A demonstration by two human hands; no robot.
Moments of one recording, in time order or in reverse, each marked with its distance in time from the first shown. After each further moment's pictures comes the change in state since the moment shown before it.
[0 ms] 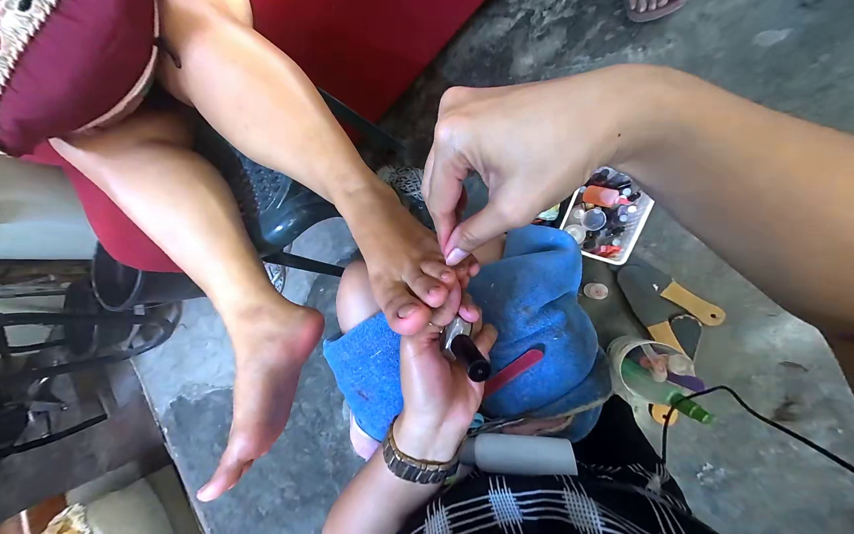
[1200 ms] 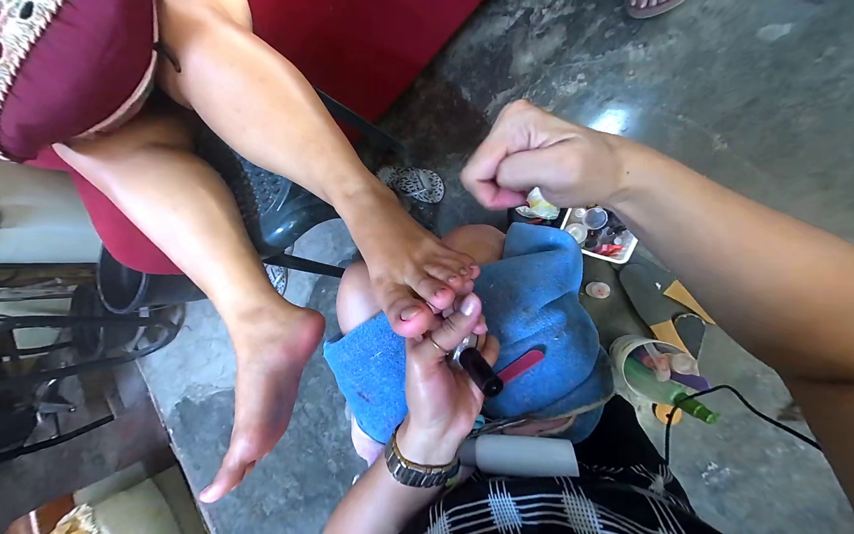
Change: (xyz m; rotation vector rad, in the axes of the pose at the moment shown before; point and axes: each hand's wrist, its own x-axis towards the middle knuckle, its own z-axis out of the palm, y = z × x) left_hand -0.003 -0.005 -0.010 0.129 0.003 0.034; right_hand -0.035 0.023 0.043 0.458 0.447 -0.007
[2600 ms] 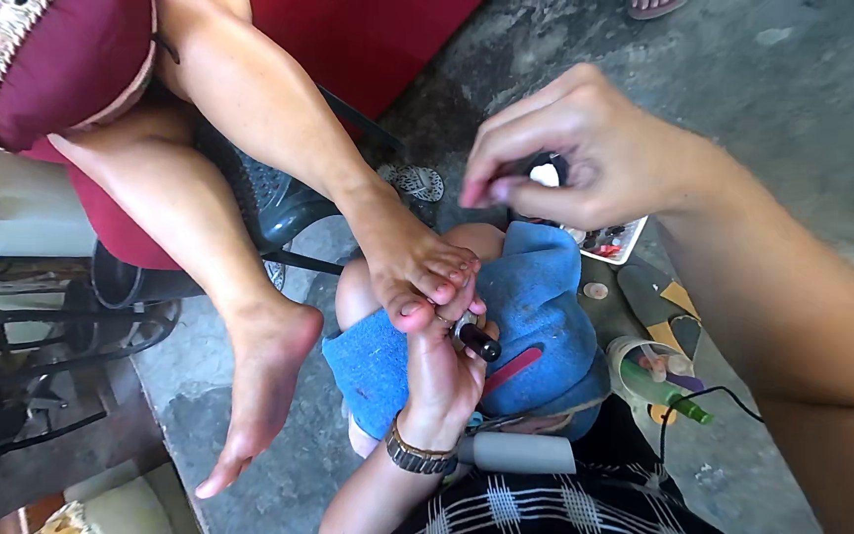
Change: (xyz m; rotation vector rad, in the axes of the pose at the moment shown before) left_hand 0.008 0.000 0.010 0.080 0.110 -0.021; right_hand -0.012 -0.030 -0.006 -0.441 0.029 -0.143
